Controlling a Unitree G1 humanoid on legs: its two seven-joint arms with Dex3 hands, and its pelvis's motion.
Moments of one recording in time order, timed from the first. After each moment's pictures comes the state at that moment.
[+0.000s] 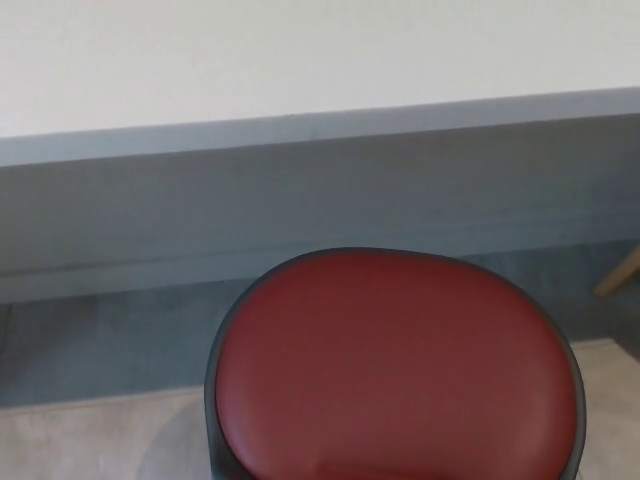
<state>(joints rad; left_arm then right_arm) 0.88 0.46 0.28 0.67 -0.01 -0.64 0.07 0.74 -0.59 -0.50 0.87 -0.05 -0.97 -0.02</state>
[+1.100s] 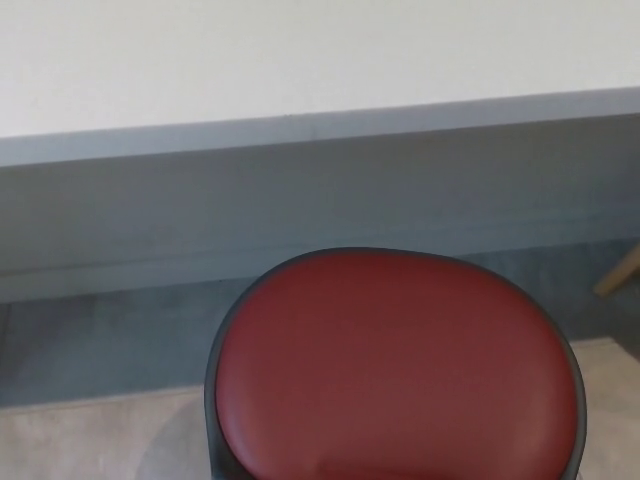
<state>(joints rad) 0.38 0.35 0.45 1.32 -0.11 -0.28 -0.15 0.25 -0.42 -0.49 1.28 0.07 -0.39 0.13</state>
